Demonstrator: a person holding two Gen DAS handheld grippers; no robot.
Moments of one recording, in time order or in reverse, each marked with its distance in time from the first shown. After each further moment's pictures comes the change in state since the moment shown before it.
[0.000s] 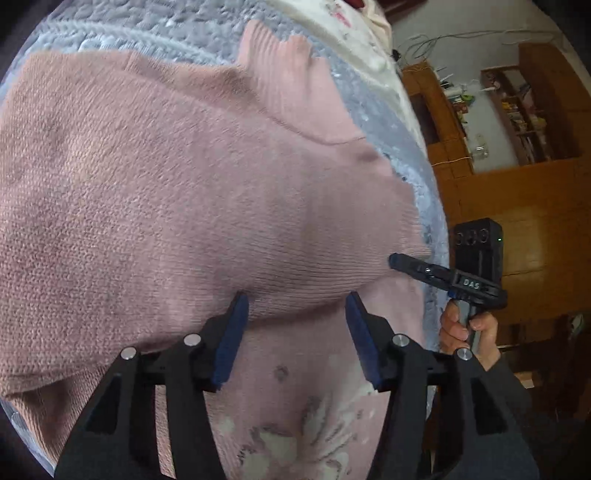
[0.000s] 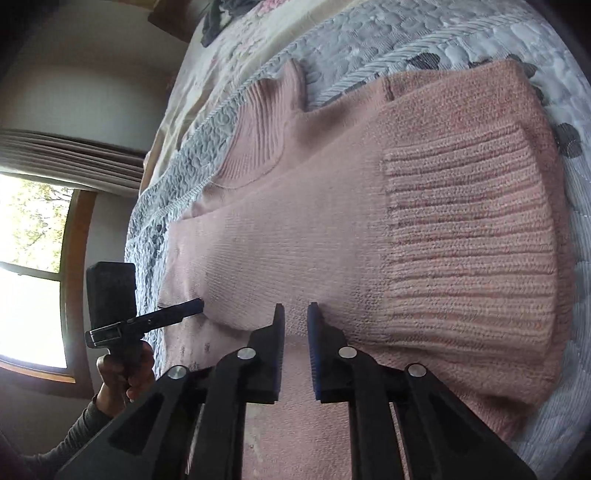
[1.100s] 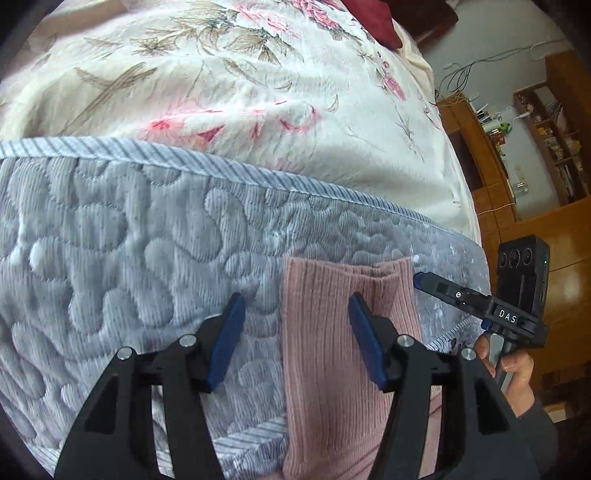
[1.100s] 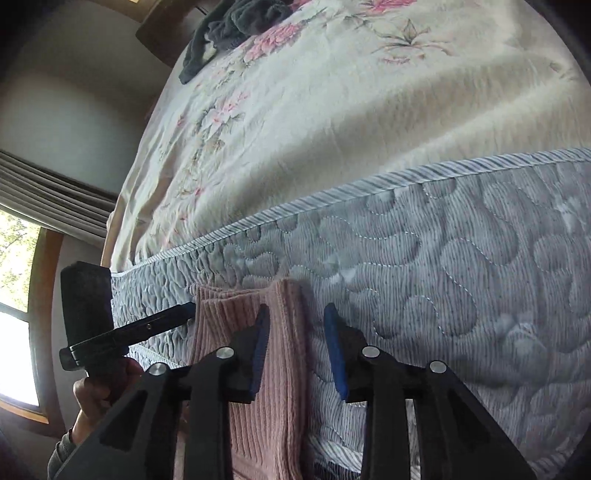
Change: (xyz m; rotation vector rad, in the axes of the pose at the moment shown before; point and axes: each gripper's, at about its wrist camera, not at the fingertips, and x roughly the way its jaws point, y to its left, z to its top) left arm 0.013 0.013 0.251 0.056 -0.143 0.159; right arm 0.077 0.029 0.247 -0.063 -0.128 -0.107
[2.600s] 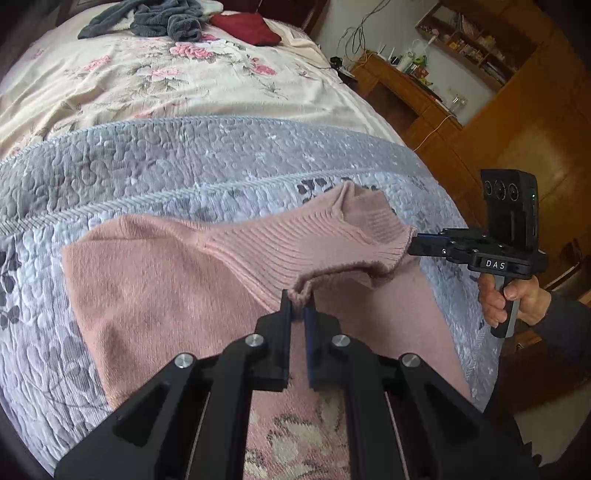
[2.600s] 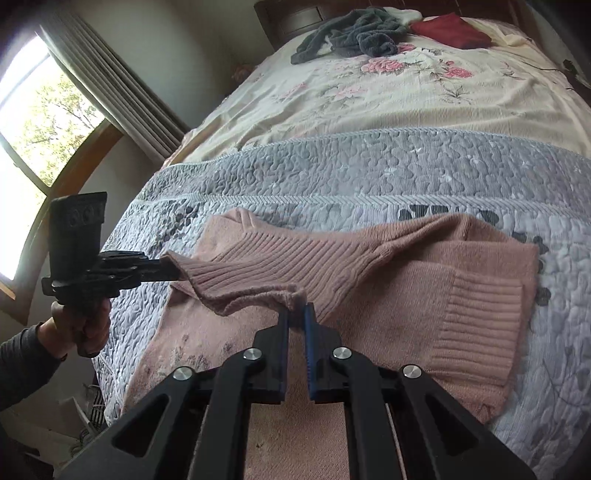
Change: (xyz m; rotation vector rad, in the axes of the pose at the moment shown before) left arm -0.151 -0.093 -0.254 0.369 -0.044 0.015; right arm -0.150 0.081 -0.251 -0.364 -0.053 -0.016
